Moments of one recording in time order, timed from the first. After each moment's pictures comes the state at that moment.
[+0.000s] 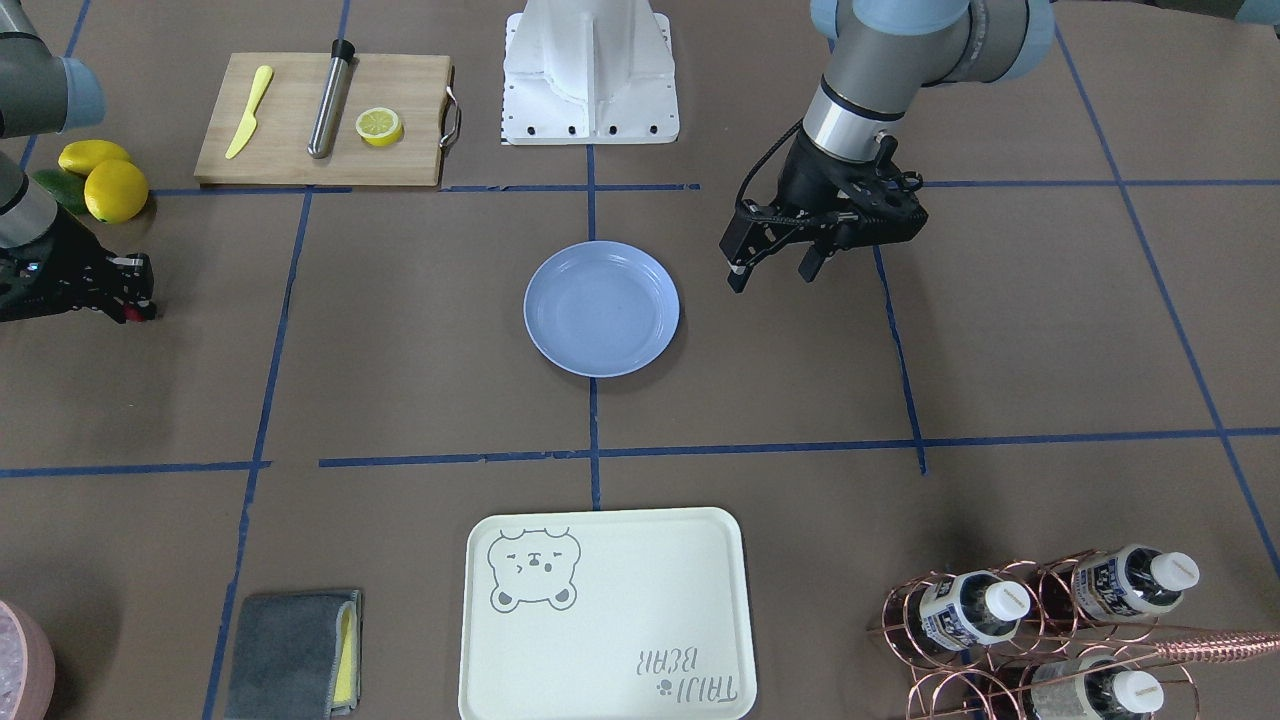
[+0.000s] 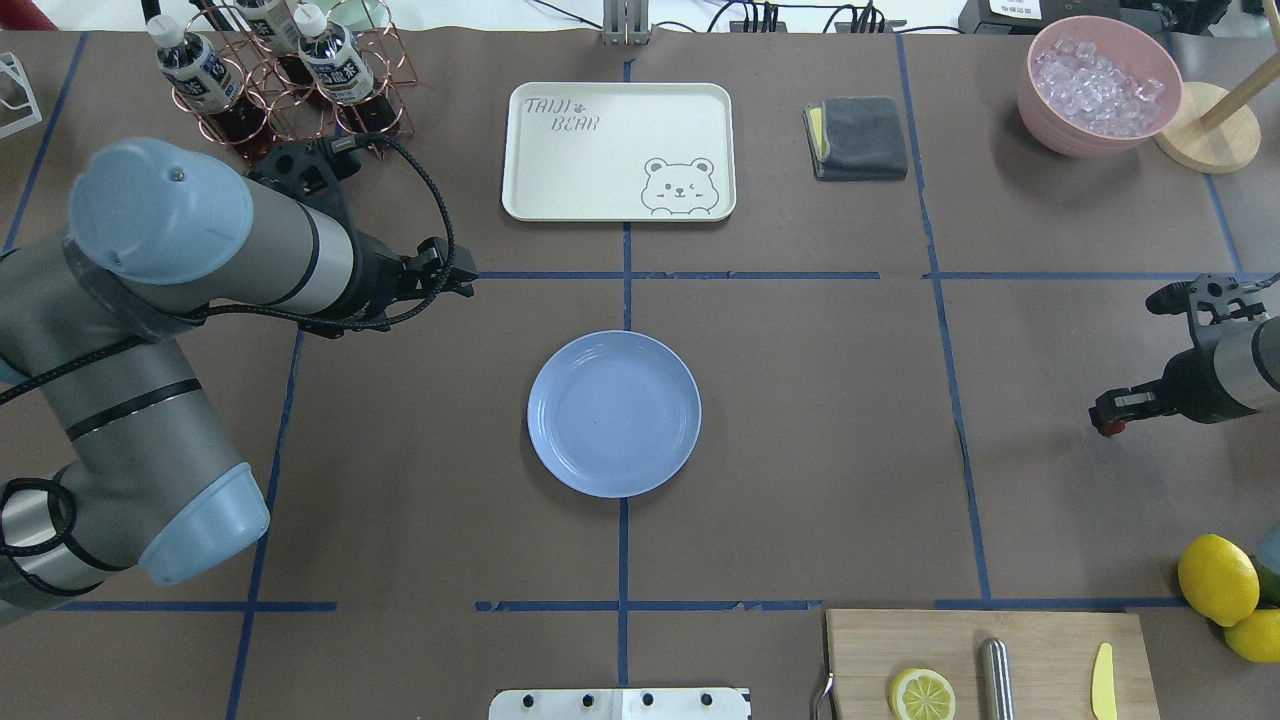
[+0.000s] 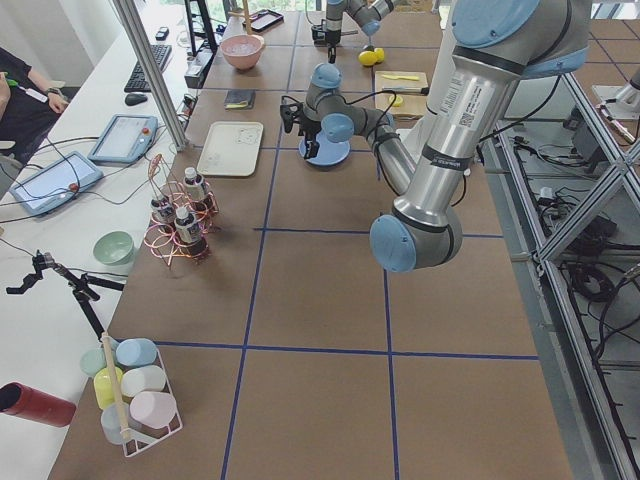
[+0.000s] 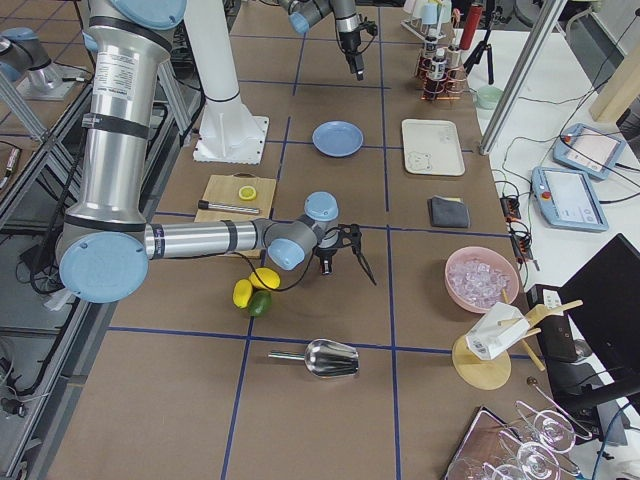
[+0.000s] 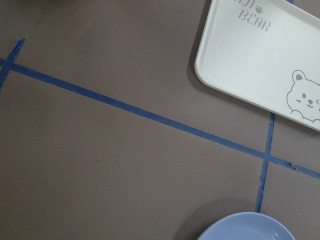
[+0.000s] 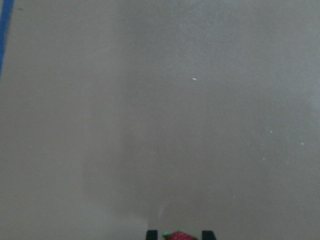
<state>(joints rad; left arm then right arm) -0.67 -2.00 -1.95 -1.77 -1.86 -1.51 0.87 -1.74 1.76 -0.89 2.13 0.82</state>
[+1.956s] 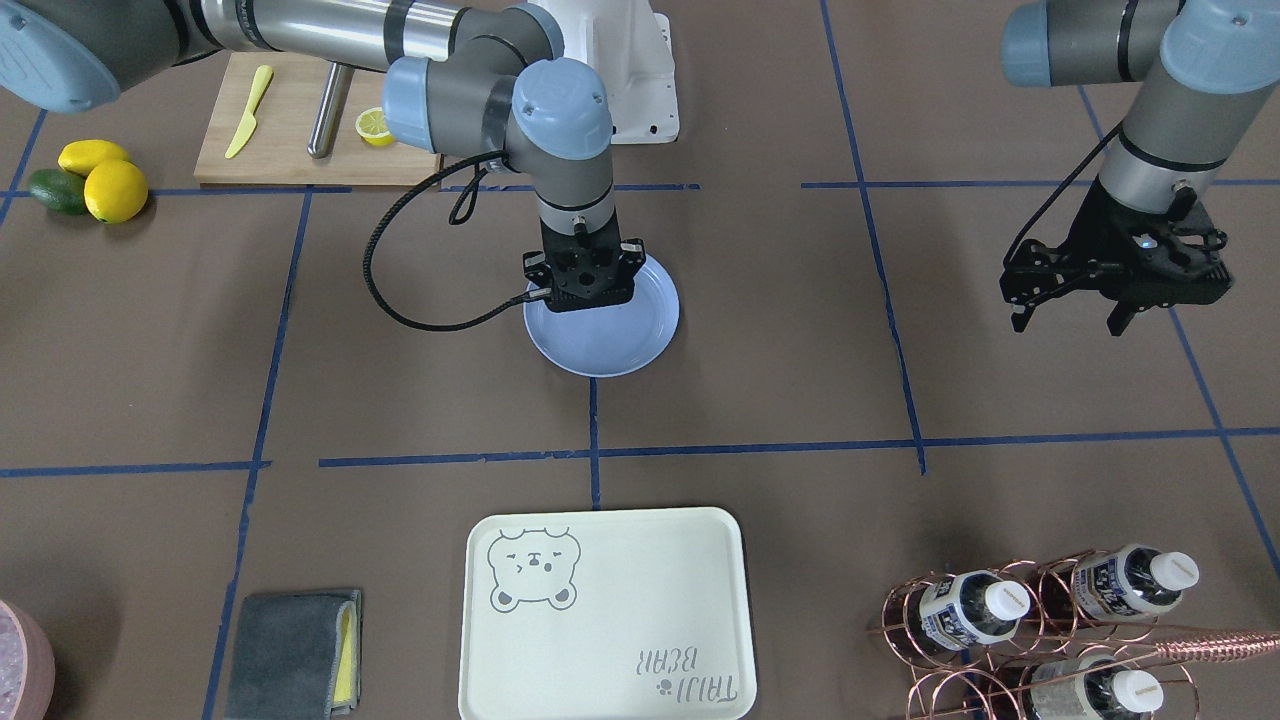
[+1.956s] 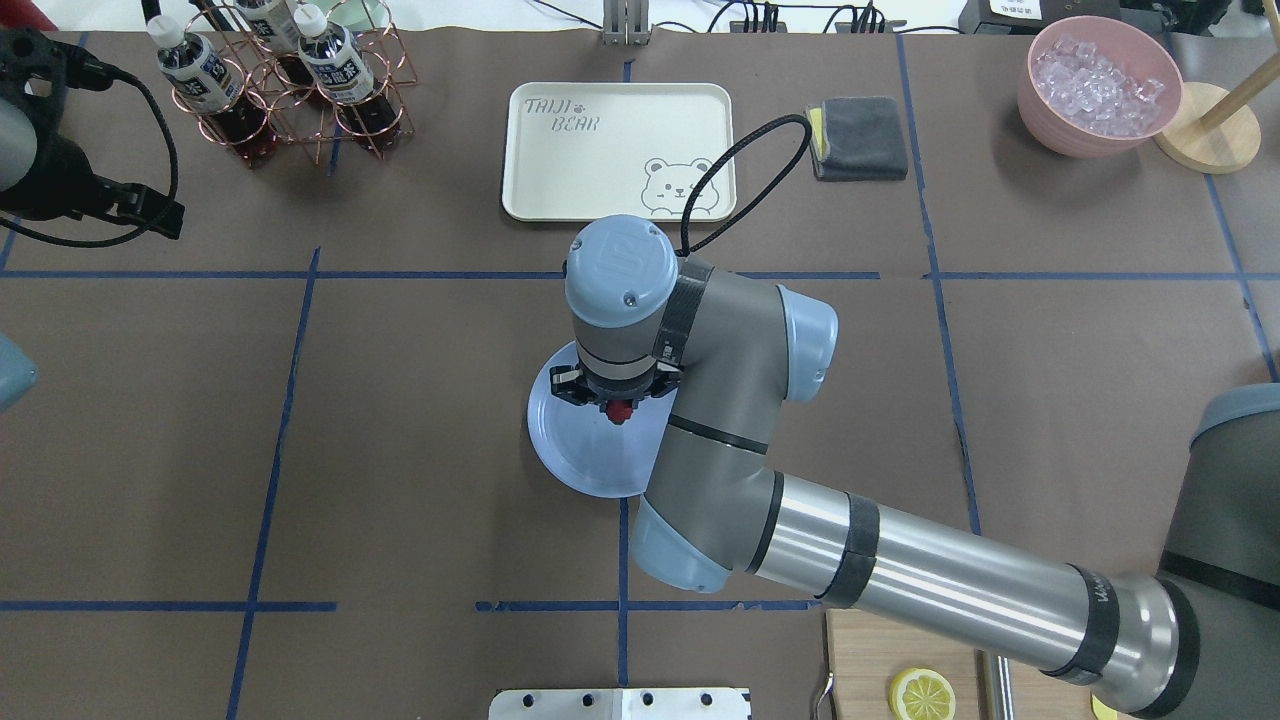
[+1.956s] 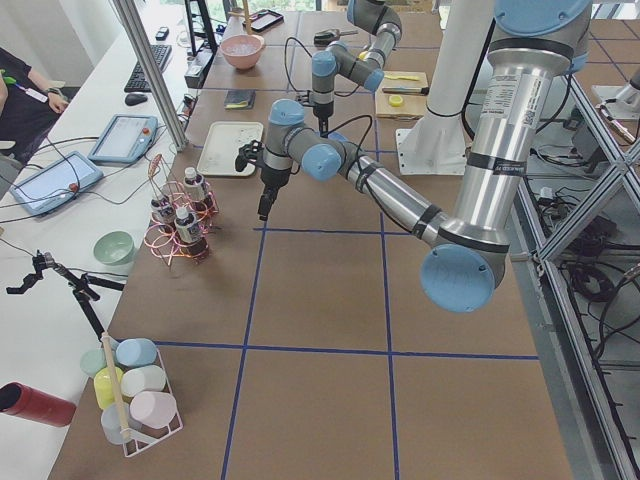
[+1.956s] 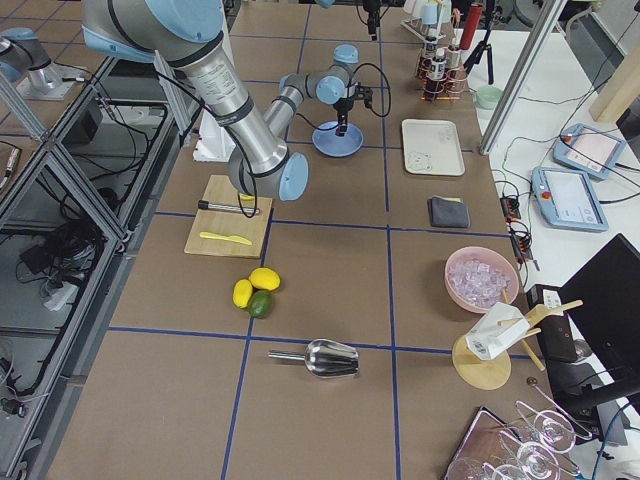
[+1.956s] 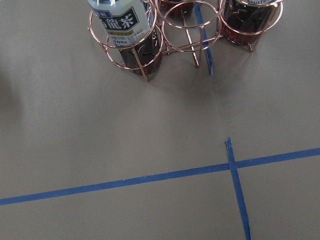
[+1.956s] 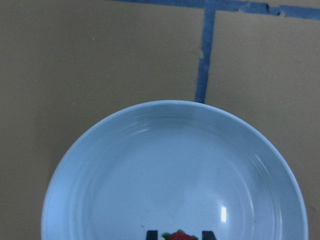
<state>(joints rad) -1.02 -1.77 -1.94 -1.64 -1.97 -0.61 0.45 -0.71 1.45 -1.56 1.88 1.14</state>
